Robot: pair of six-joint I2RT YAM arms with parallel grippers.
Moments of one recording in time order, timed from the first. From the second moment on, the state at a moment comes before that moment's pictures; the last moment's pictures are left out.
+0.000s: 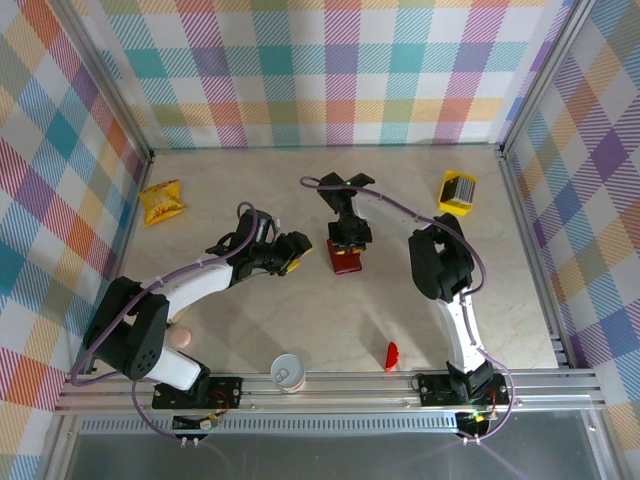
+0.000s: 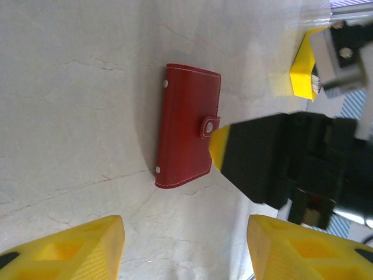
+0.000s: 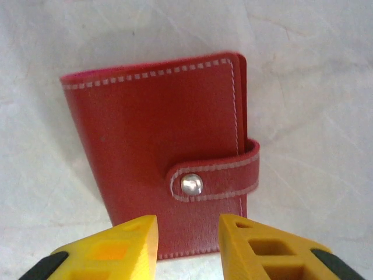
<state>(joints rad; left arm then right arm) -0.47 1.47 0.79 -0.05 0.41 -1.10 0.65 2.20 1.87 -1.19 0.02 0.48</state>
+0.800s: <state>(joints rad) -0.47 1.47 0.79 -0.05 0.41 -1.11 0.64 2.30 1.96 -1.20 0.02 0.46</state>
